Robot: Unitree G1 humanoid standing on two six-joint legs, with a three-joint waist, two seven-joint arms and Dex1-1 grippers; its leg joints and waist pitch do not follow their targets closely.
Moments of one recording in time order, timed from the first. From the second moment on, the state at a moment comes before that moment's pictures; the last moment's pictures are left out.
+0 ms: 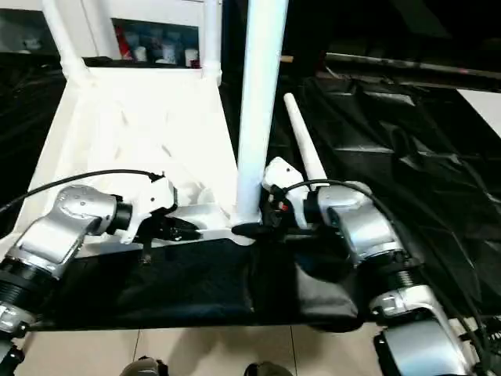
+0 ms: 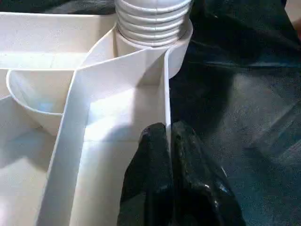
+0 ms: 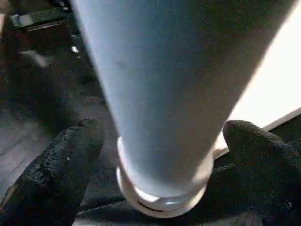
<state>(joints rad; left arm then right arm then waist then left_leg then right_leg) -0.55 0.50 -0.31 0.35 -0.03 0.26 -1.23 -0.61 -0.40 0.24 0.45 0.11 0.25 1.21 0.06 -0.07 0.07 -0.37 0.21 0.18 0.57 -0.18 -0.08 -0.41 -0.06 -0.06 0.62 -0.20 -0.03</state>
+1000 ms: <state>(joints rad) -0.54 0.49 -0.29 0.38 -0.02 0.26 -1.18 -0.59 -0.29 0.18 0.55 0.11 0.21 1.06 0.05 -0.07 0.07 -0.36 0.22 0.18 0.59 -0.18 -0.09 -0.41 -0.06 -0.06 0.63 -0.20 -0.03</state>
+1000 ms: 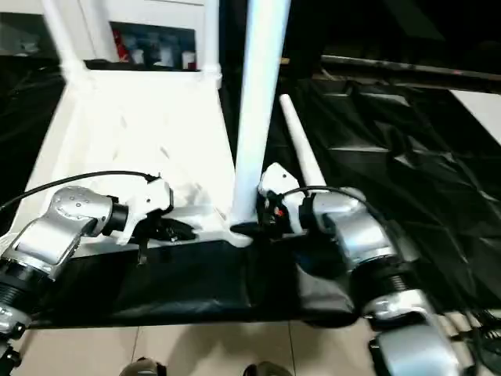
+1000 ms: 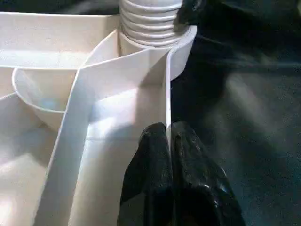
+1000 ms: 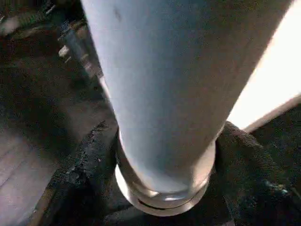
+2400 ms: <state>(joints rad) -0.55 0.46 -0.25 0.40 -0.01 0.25 -1.14 -0.59 -0.30 0.17 0.60 0.08 0.11 1.03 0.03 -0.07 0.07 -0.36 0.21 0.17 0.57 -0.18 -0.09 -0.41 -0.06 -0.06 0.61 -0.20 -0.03</state>
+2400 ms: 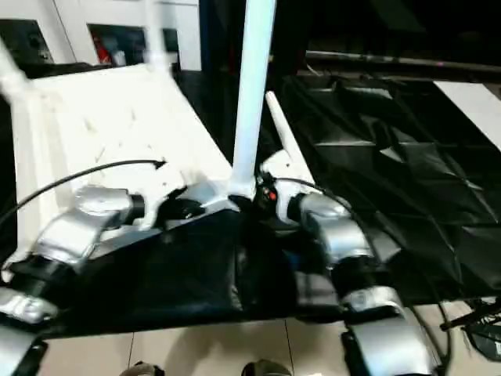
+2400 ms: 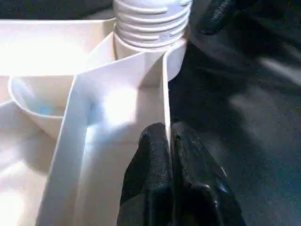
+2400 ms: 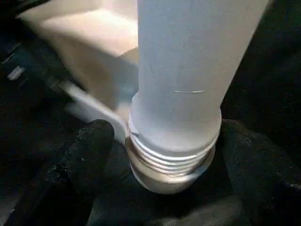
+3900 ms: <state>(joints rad) -0.65 0.19 -0.24 0.53 0.09 0.38 -0.75 -0.66 -0.01 -0.05 0.80 0.07 0.15 0.33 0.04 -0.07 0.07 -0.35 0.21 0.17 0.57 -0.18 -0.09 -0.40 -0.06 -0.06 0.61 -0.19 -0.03</state>
